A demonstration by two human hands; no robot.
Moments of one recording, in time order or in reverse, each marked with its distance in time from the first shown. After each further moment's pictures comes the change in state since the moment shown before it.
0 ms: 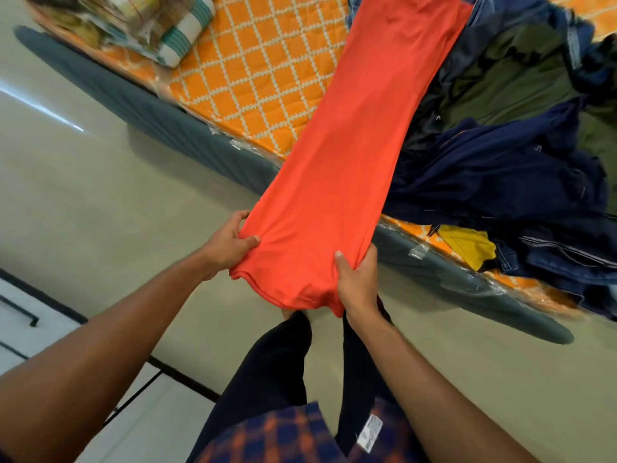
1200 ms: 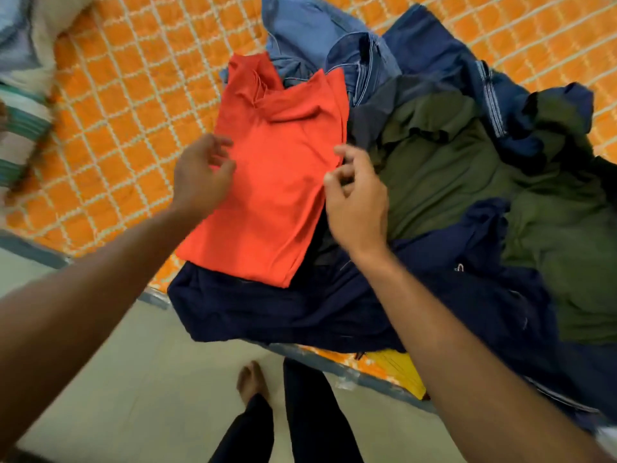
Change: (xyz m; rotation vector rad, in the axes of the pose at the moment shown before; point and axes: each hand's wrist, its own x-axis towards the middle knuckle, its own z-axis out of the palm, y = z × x) left_hand 0.266 0.278 0.081 0.308 0.377 0.605; right_hand 0.316 -0.196 -0.100 -0.192 0.087 -0.604
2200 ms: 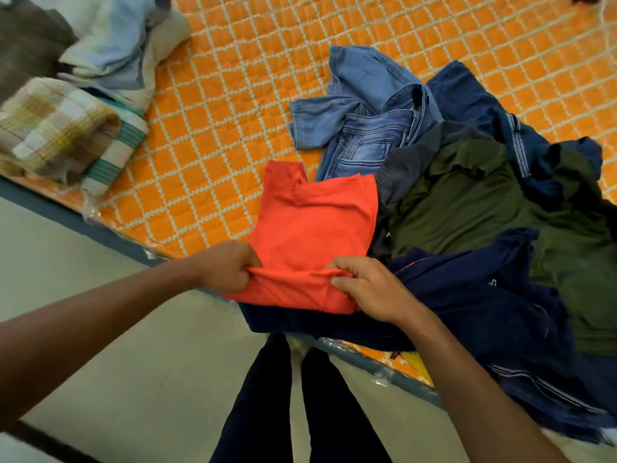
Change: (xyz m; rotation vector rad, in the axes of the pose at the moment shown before) left_hand -0.089 -0.012 -0.110 0.396 -0.938 0.079; right_hand -0.083 -0.055 0.005 -0.175 -0.807 0.098
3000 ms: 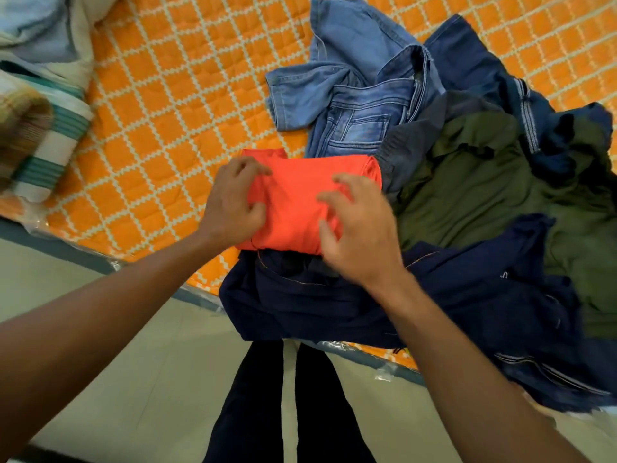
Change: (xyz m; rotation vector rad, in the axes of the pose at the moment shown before) left_hand 0.098 -0.019 -0.015 -0.134 0.875 0.147; right_hand 0.070 -0.005 -0.002 -0.535 0.696 -0.336
